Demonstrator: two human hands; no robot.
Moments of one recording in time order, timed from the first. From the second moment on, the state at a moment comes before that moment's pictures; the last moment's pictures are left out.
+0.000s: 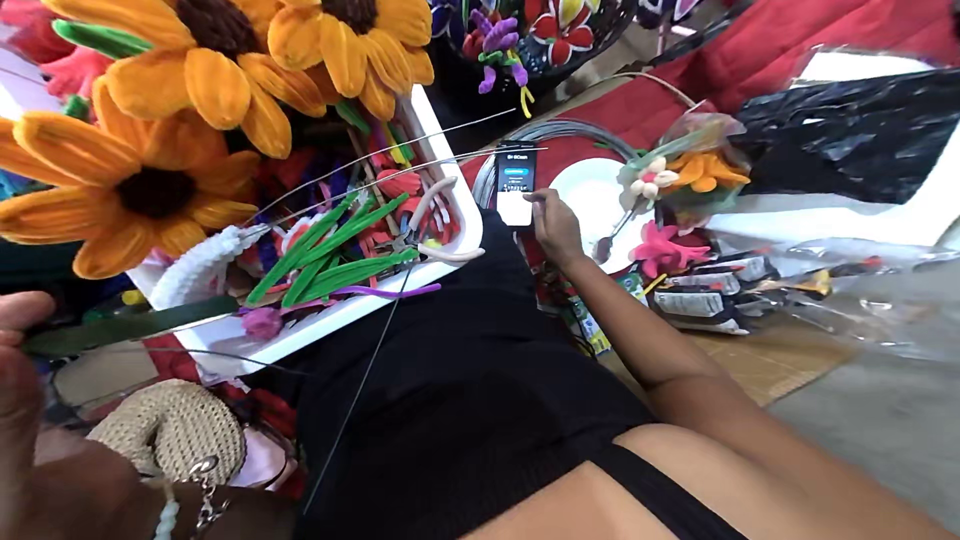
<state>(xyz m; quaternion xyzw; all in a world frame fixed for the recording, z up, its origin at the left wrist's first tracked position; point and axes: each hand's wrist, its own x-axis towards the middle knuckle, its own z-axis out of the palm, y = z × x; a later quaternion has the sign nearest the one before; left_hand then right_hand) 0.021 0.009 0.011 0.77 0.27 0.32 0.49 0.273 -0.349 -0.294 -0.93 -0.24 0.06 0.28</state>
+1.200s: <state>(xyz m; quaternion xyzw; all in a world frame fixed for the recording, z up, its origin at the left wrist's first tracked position) 0.056 -0.005 0.042 0.83 0.10 0.24 0.48 0.208 -0.125 -0.025 -0.40 -0.51 0.30 0.70</state>
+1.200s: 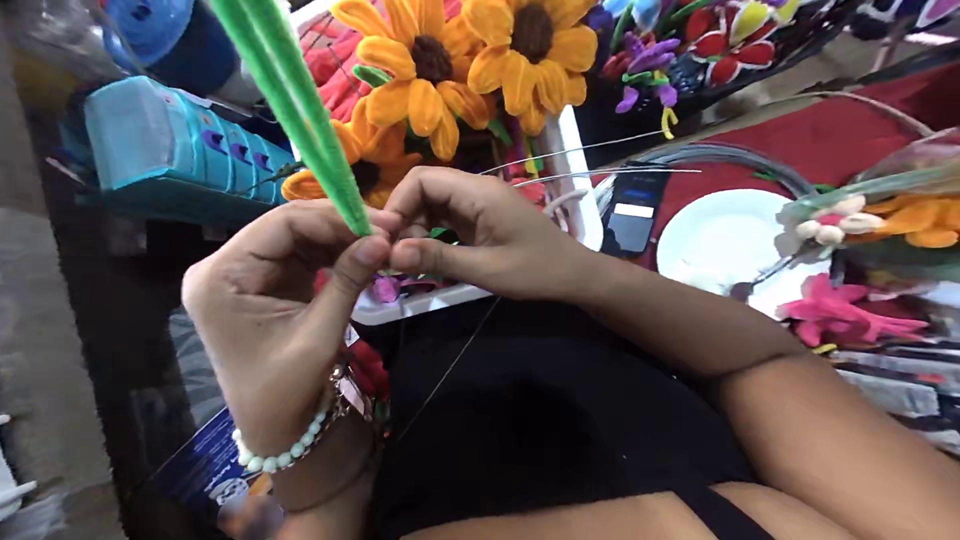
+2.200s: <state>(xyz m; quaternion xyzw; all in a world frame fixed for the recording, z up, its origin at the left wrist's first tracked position) 0.056 -0.021 0.027 0.80 0.14 0.33 0.49 0.198 -0.129 -0.015 -0.51 -0.52 0.10 0.68</state>
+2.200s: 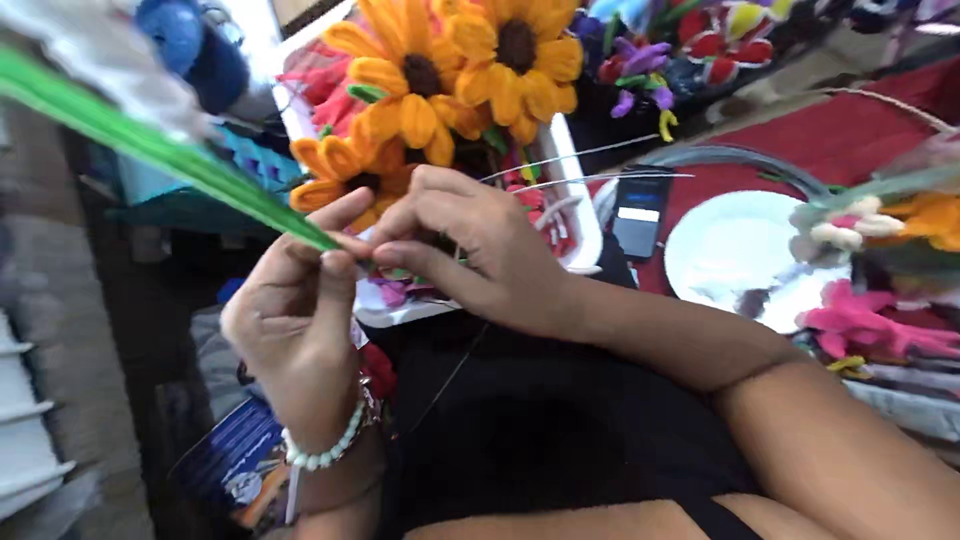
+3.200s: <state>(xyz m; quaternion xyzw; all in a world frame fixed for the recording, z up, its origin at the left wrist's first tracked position) 0.037 -0.013 0.029 0.80 0.12 0.37 0.45 0.180 -0.122 -0.017 -0.45 -0.47 0.28 0.71</state>
